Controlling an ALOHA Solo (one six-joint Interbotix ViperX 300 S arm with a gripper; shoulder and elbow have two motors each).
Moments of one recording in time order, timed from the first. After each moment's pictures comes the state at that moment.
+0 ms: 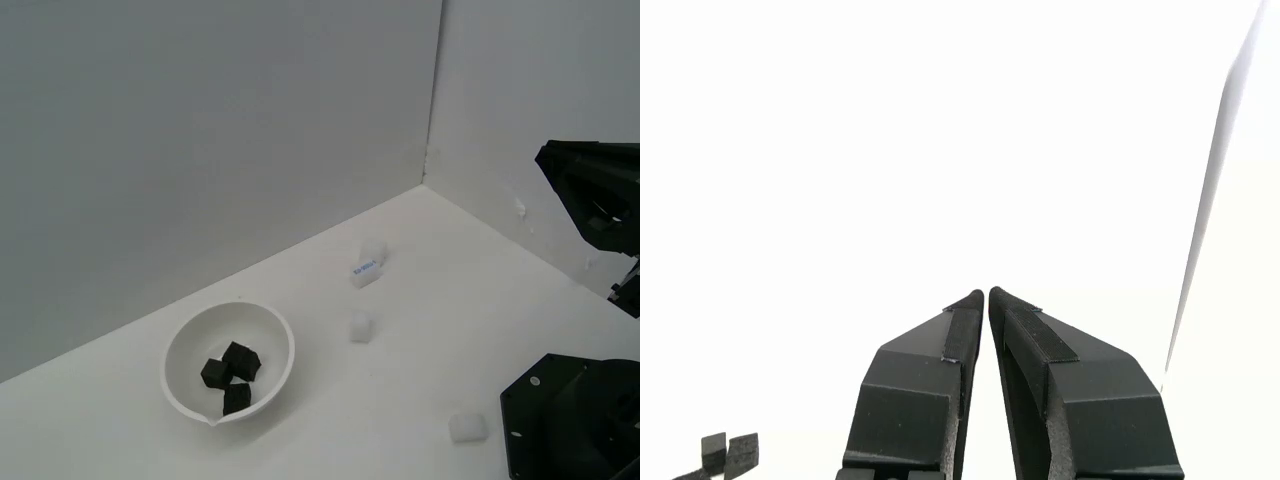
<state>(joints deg) -0.1 198.0 198.1 164.4 164.6 -16.1 25.9 13.0</state>
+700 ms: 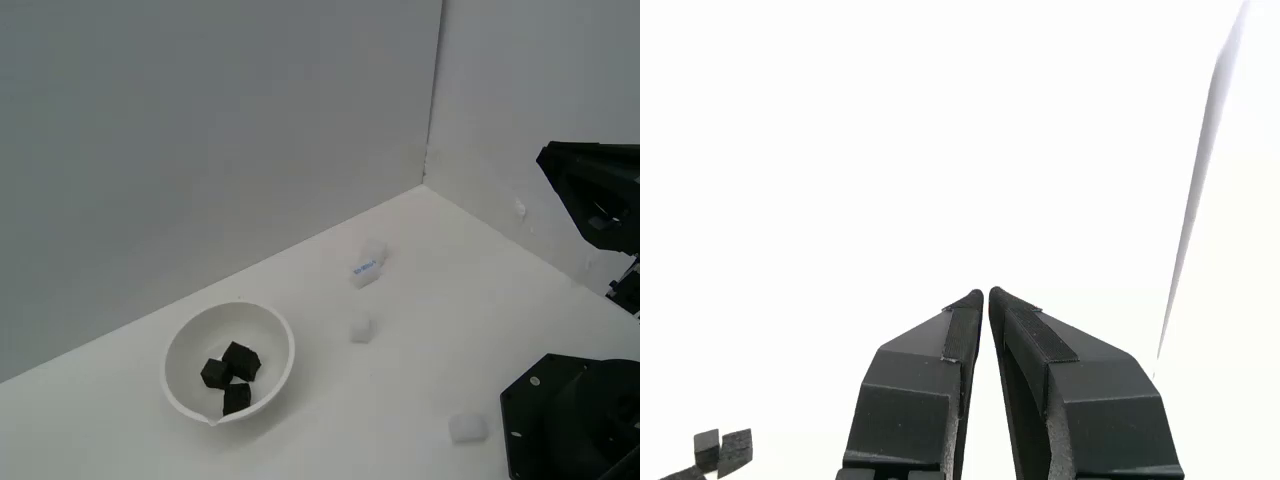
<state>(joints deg) -0.1 198.1 198.2 164.5 164.6 -12.6 26.3 9.3</state>
